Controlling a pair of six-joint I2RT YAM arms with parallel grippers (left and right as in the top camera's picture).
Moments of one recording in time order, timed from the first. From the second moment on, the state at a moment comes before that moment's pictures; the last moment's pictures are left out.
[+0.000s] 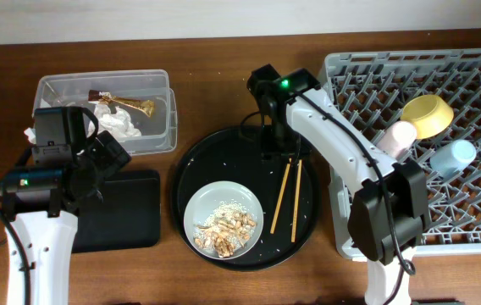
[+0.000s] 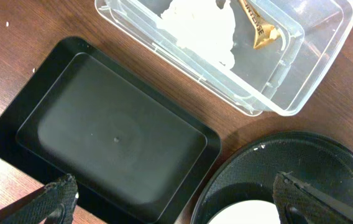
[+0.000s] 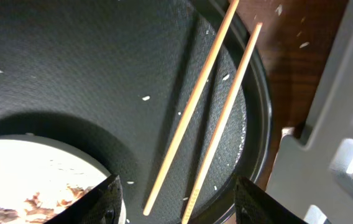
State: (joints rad) left arm 0.06 1.24 1.31 -1.14 -0.16 -0.59; right arm 0.48 2.07 1.82 -1.37 0.03 0.49
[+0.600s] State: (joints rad) left arm 0.06 1.24 1.31 -1.14 -0.16 -0.59; right arm 0.48 2.07 1.47 -1.01 -0.01 0.53
